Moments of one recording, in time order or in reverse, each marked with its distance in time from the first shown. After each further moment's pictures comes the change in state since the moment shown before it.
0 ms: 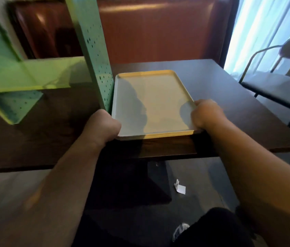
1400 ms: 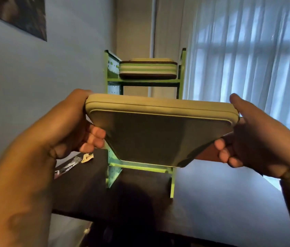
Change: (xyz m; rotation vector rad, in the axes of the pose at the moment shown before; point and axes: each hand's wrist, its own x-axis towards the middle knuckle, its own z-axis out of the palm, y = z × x) left_hand -0.160 -0.041 -0.384 -0.682 0.025 0.413; right_hand -0.273 -0.173 -0.202 0.986 -0.470 -0.663
